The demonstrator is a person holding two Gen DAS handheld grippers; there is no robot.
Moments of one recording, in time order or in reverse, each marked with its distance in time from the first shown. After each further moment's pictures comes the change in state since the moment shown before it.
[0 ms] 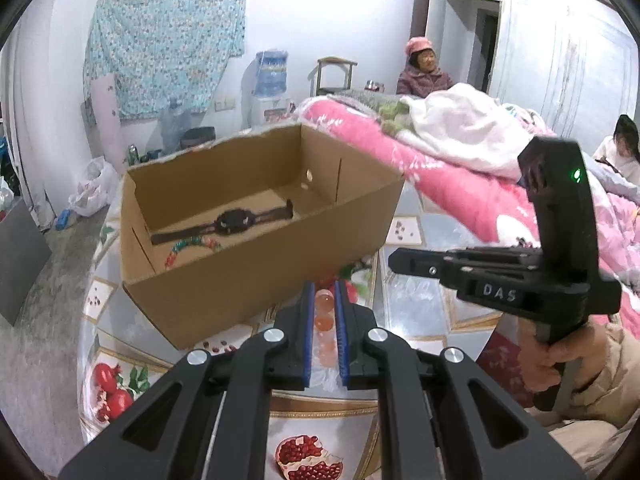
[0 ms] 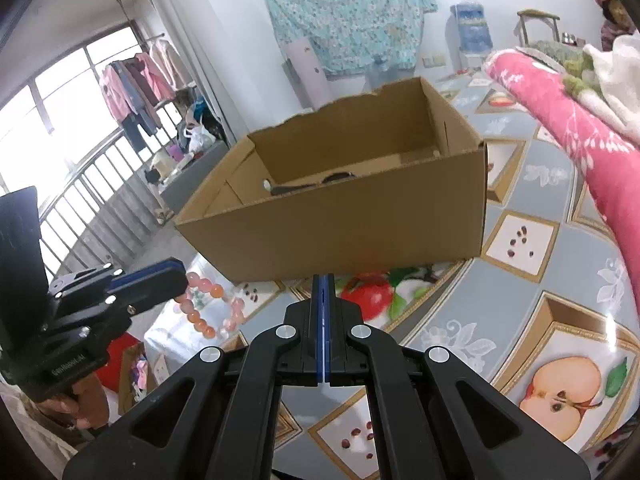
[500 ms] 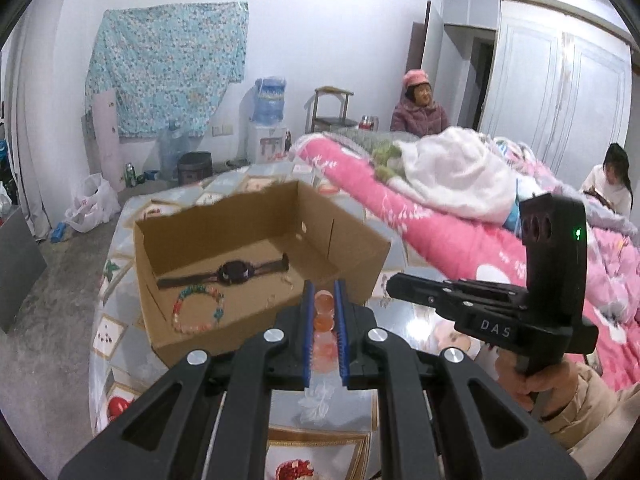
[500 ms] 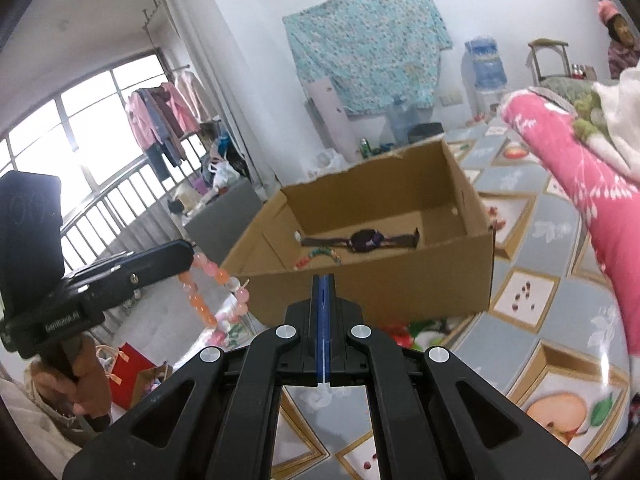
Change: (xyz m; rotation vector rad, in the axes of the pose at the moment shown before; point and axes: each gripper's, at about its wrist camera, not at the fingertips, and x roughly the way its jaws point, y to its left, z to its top) left arm -0.039 0.006 0.050 -0.029 -0.105 -0.027; right arm -0.031 0.006 0.032 -0.029 -0.141 0.085
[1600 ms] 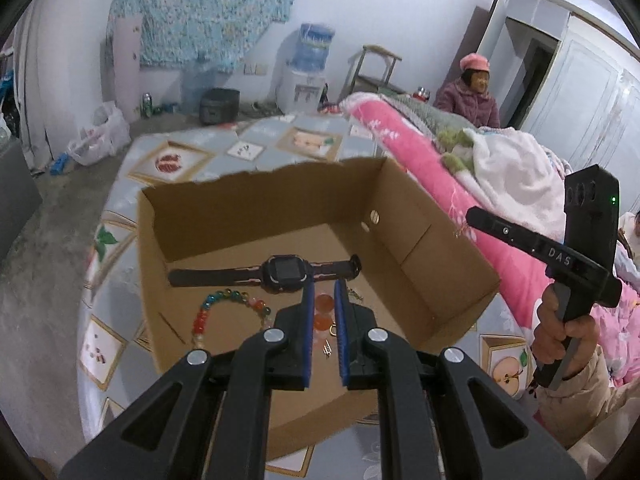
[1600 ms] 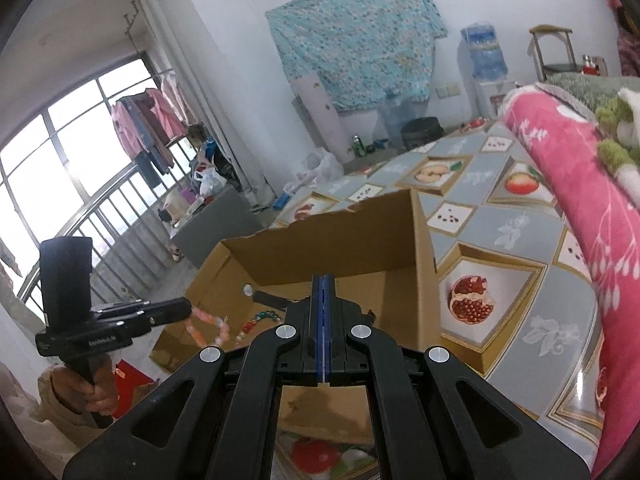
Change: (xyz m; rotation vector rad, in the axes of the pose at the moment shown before) left arm 0.122 0.110 0.032 -0.195 0.215 0.009; right arm 0.085 -0.086 0.082 0.044 0.064 0.014
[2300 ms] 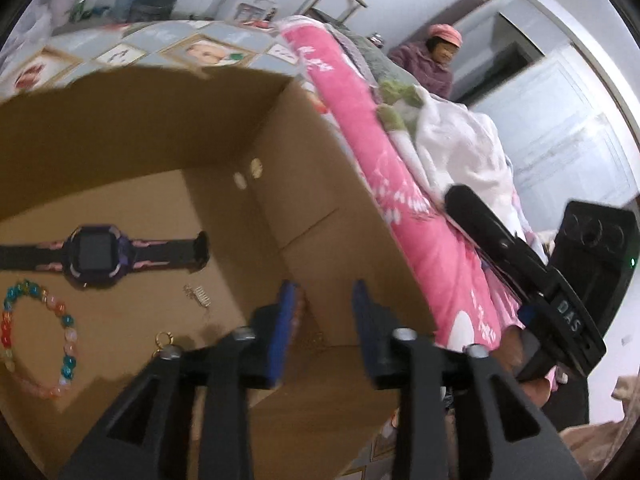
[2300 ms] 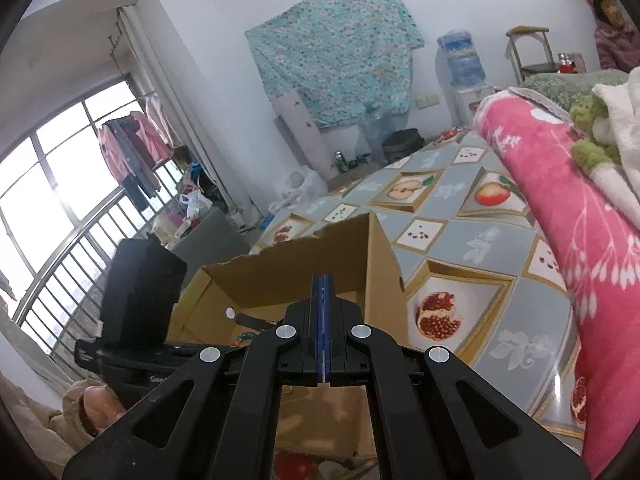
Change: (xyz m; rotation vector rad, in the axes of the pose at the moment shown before) left arm 0.117 -0.057 0.027 -0.176 0.245 -0.367; right arm -0.023 -0.022 0.011 0.039 -0.064 -0.044
